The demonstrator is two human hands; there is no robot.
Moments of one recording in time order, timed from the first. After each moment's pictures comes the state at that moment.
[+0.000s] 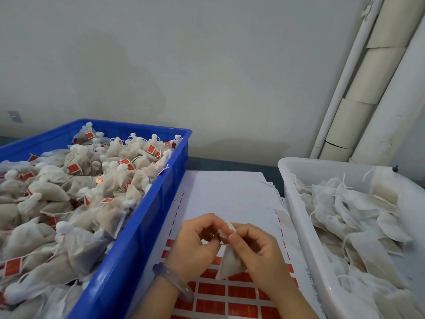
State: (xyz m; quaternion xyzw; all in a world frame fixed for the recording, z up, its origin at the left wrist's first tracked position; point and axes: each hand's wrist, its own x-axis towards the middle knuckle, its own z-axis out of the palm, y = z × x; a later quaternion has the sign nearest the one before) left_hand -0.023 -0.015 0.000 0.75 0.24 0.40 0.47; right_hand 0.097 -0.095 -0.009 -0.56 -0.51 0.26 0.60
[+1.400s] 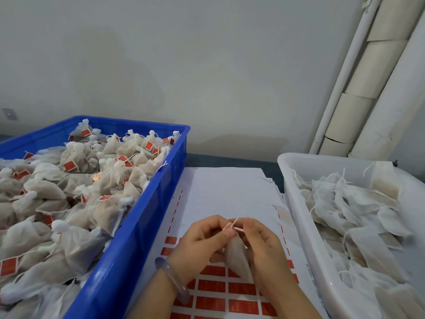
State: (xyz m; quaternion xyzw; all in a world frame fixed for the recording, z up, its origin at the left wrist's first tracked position) left_hand -0.021 -0.014 -0.005 0.65 0.18 0.26 0.69; right_hand 0.099 -0.090 -0.019 -0.57 -0.38 0.35 0.64
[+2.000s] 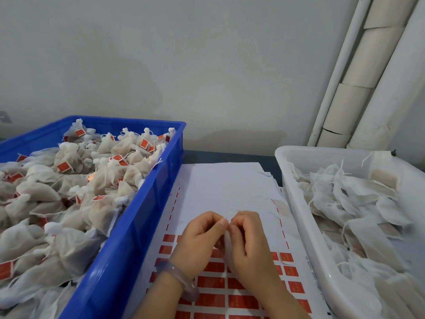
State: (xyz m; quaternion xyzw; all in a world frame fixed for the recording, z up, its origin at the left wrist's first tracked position) left_hand -0.012 -0.019 -0.011 0.66 0.27 0.31 0.63; right_hand 0.084 -0.087 -0.027 -0.63 -0.53 0.07 0.56
